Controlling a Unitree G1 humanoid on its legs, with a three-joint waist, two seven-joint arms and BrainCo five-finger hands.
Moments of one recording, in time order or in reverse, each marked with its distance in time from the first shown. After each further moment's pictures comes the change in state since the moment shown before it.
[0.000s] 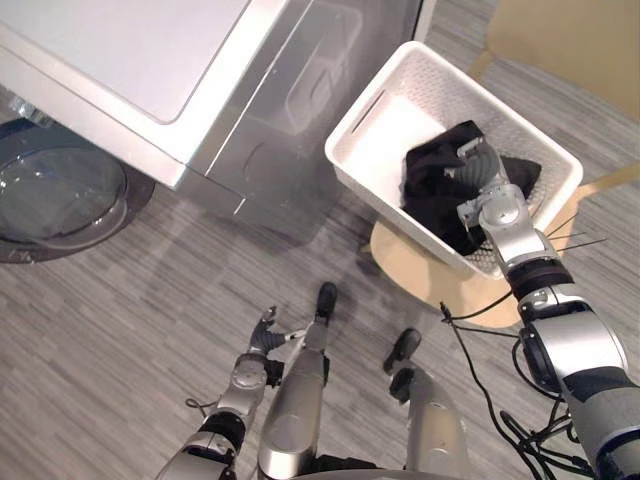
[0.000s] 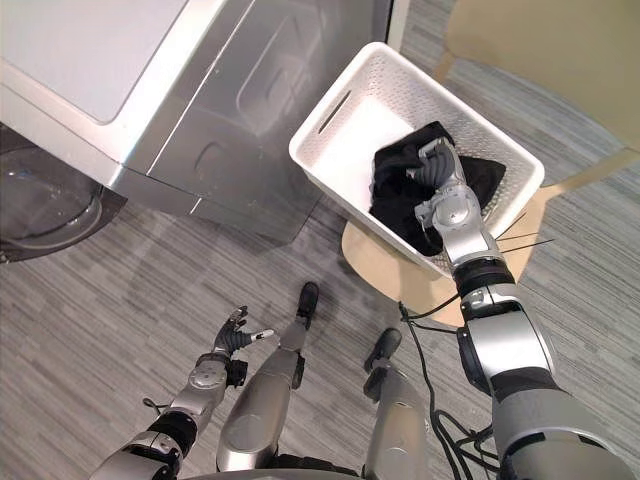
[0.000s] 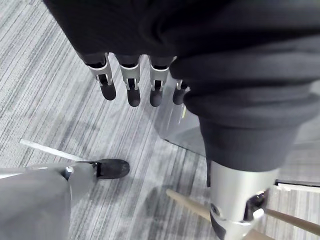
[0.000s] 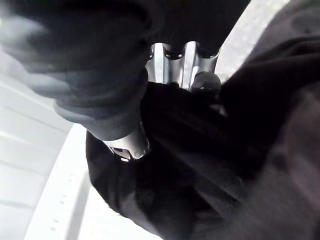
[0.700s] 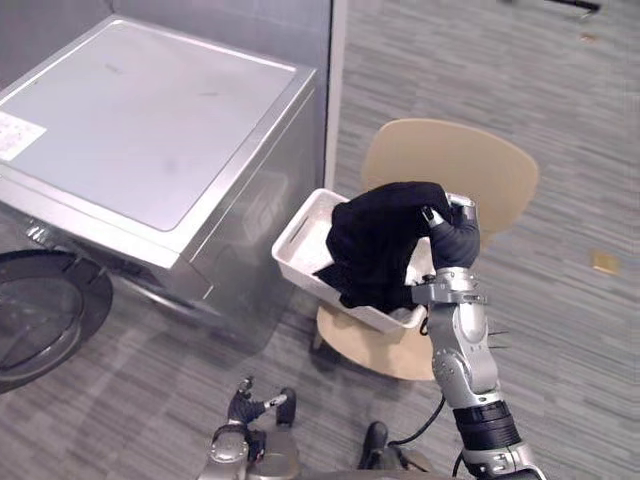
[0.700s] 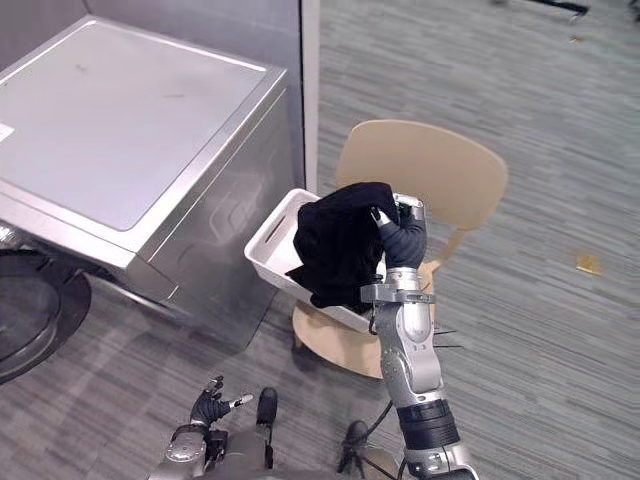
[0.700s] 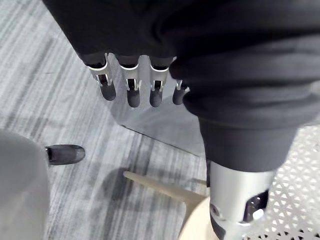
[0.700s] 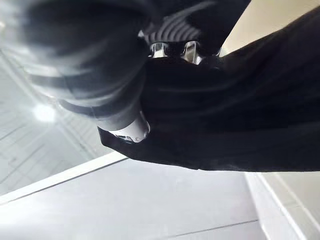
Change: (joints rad) left arm 0.242 -0.022 0.029 -0.122 -0.019 0.005 0.029; right arm 0.634 0.379 0.093 -0.812 0.490 -0.220 0.093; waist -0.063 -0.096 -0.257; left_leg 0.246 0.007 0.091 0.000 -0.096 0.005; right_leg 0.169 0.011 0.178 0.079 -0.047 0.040
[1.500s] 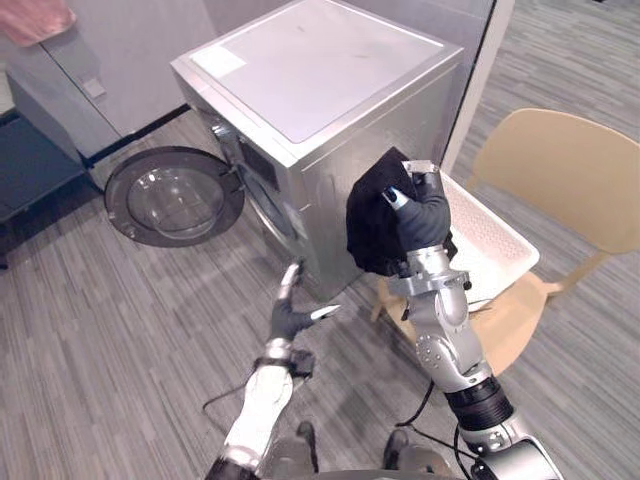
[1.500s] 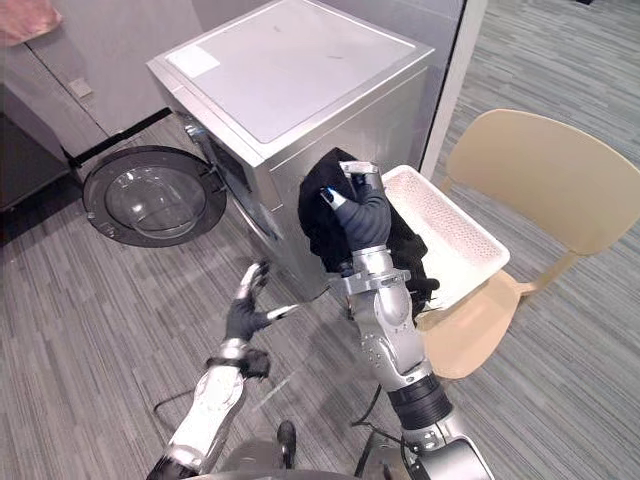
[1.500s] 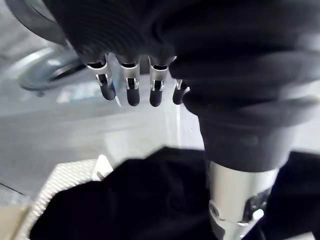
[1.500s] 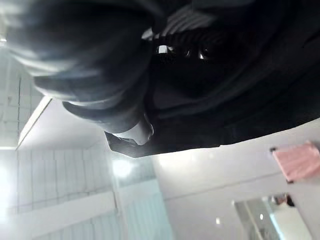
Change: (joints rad) left arm -0.146 -0.058 -0.357 -0.703 0.165 -0.129 0.064; right arm -0.194 -0.033 0.192 -0.035 0.080 -0.045 0.084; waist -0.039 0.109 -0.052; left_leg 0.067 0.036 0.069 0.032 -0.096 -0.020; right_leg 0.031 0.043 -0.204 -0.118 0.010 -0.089
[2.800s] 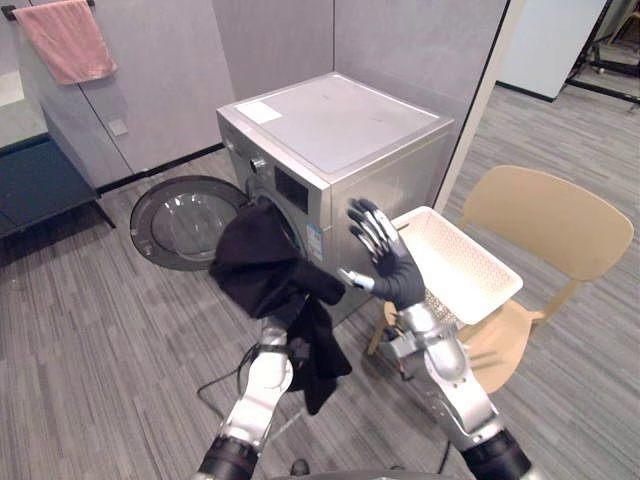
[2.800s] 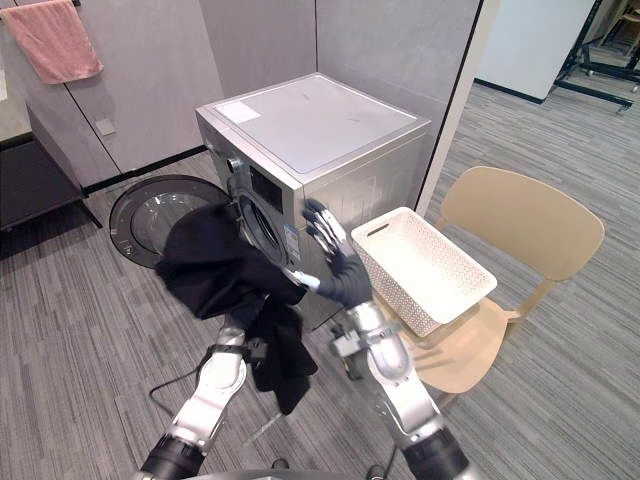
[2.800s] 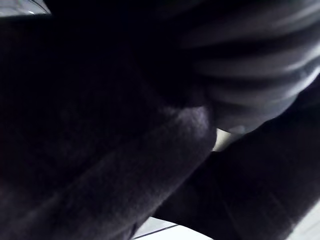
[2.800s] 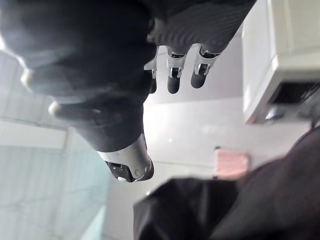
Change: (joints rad) left arm 0.115 0.026 0.220 0.119 0.108 0.070 0.096; right arm 0.384 -0.154 -0.048 0.033 -0.417 0.027 -0.018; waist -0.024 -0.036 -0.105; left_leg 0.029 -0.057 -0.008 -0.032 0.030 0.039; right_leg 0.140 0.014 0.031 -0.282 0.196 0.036
